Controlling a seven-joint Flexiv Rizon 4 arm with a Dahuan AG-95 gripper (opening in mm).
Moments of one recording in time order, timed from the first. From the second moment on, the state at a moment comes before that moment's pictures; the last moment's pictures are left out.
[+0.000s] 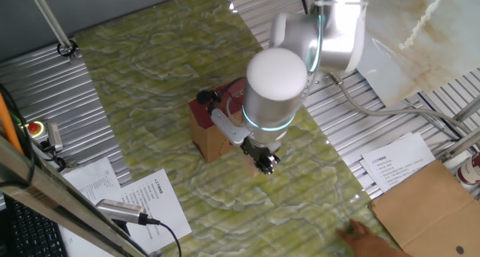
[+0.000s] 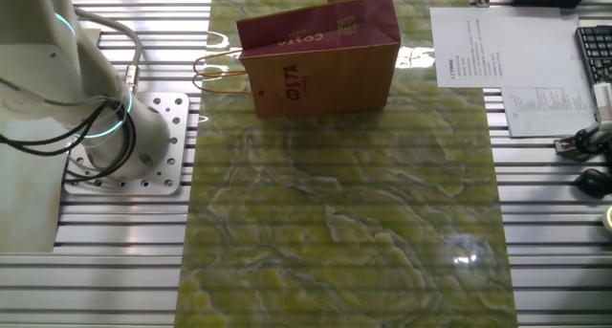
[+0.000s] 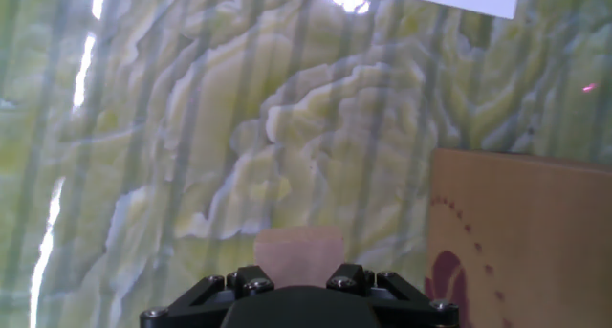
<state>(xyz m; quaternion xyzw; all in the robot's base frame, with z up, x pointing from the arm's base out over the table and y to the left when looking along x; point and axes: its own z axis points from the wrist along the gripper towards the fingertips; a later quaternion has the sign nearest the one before) 0.414 0.289 0.112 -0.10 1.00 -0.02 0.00</state>
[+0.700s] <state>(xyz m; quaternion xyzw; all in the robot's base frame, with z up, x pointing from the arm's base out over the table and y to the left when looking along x) 0.416 0.290 0.111 -0.13 0.99 -0.01 -0.04</state>
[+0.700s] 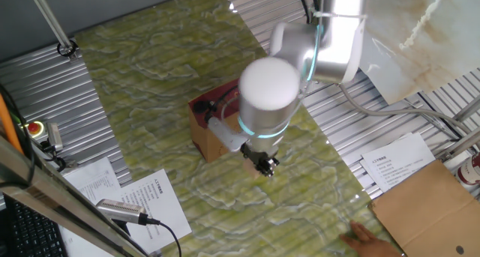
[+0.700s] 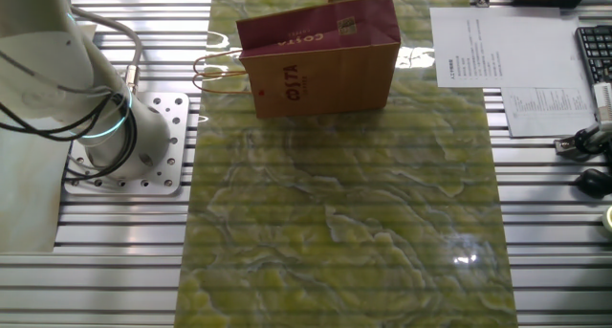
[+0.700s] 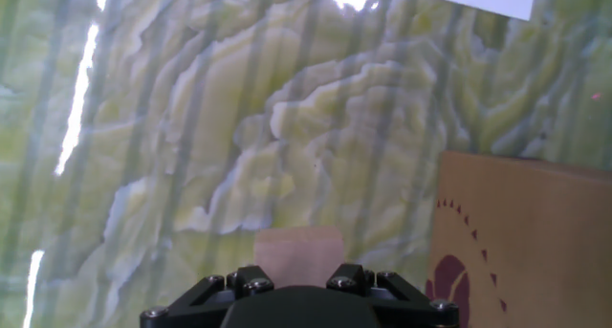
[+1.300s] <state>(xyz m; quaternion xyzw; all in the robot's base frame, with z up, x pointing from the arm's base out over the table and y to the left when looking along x) 0.414 0.288 0.112 -0.13 0.99 0.00 -0.04</state>
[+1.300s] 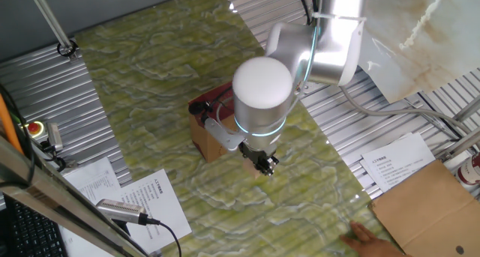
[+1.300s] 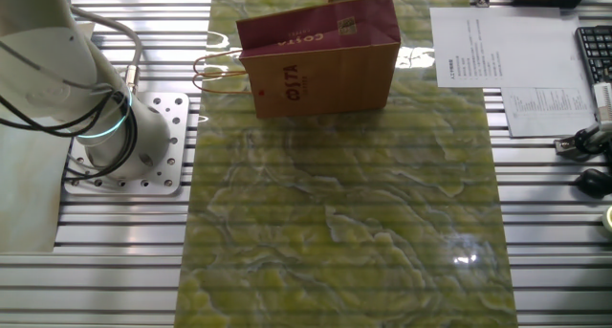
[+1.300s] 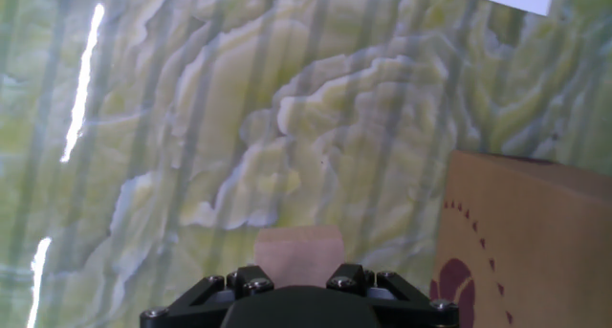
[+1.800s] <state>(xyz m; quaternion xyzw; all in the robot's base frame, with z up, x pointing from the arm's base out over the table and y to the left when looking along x) 0.420 0.290 0.085 -0.12 0.99 0.00 -0.03</state>
